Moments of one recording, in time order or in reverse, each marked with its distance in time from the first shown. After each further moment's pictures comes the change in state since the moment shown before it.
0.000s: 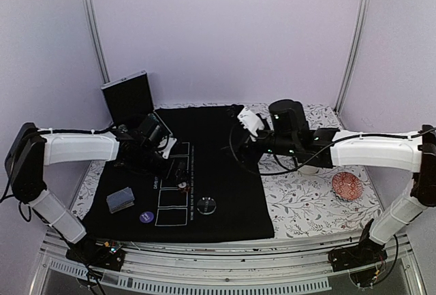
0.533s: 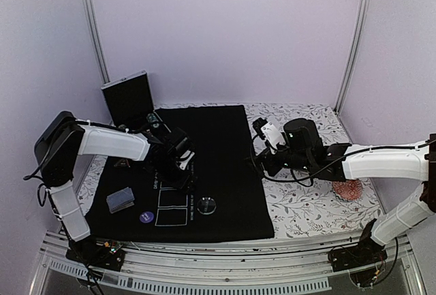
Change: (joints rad) left arm -0.118 0.283 0.160 -0.097 -0.155 0.024; right arm -0.071 -0.150 -0.266 0.011 0.143 0.220
